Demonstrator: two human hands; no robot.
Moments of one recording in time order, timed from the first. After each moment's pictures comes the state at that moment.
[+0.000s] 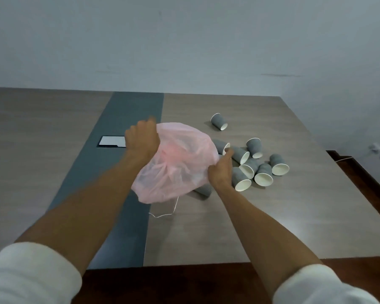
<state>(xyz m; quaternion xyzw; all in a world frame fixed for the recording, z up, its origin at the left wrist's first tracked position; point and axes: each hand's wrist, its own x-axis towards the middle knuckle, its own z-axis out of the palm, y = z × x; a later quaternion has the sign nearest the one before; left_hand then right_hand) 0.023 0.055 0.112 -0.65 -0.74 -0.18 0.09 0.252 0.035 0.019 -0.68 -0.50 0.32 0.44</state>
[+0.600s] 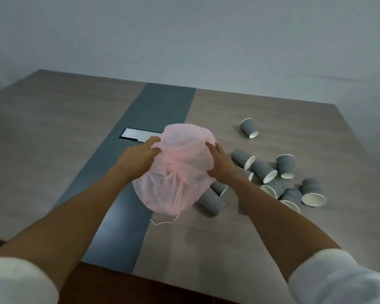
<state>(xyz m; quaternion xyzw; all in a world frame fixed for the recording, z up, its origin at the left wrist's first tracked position) -0.018 0.065 0.059 -0.74 -0.67 -0.02 0.04 0.264 0.168 0.006 -0.49 -0.83 0.24 0.12</state>
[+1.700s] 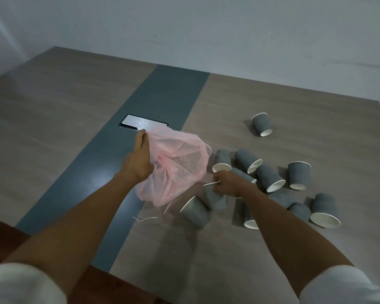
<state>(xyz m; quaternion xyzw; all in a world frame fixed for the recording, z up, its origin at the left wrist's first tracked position) 0.028 0.113 -0.002 -0.52 -0.83 -0.14 -0.14 0.317 0.232 -0.062 -0.43 -0.85 0.28 -0.12</state>
